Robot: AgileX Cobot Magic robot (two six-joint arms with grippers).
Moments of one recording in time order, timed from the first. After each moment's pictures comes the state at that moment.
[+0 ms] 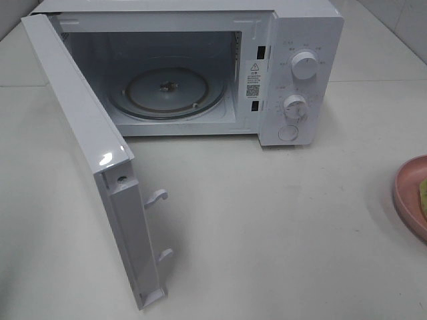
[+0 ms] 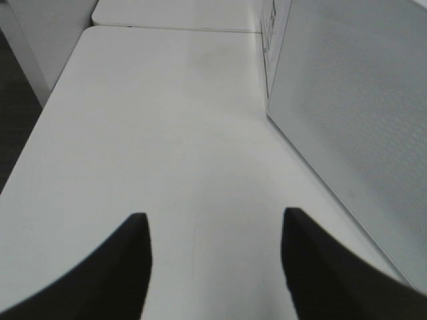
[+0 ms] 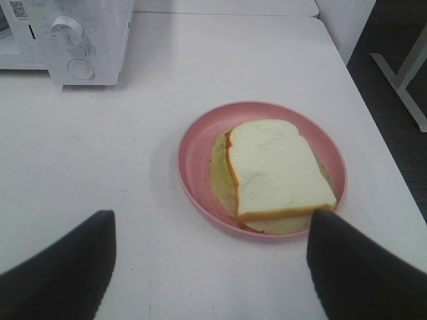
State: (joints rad) left arm 0.02 0.29 -0.51 -0.02 0.82 -0.03; right arm 0.06 0.00 -0.50 -0.15 1.04 0.09
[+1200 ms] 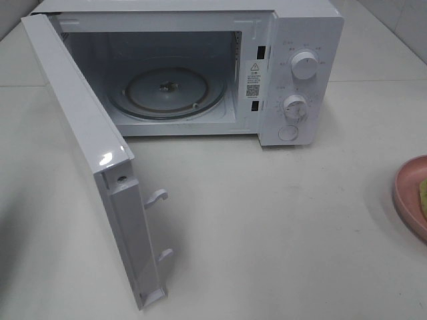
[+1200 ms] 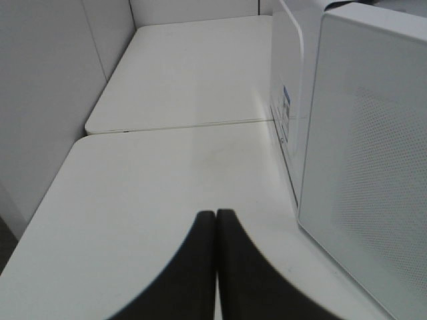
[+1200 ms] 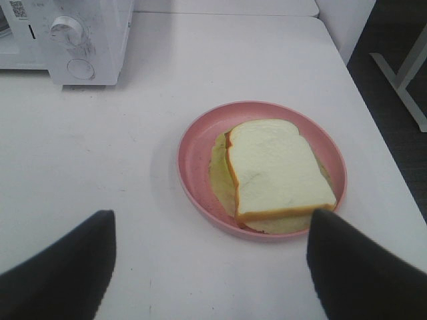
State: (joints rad) left arm 0.01 0.91 -0.27 -0.02 -0.28 0.09; right arm 0.06 0.00 -0.50 -0.15 1.04 0.09
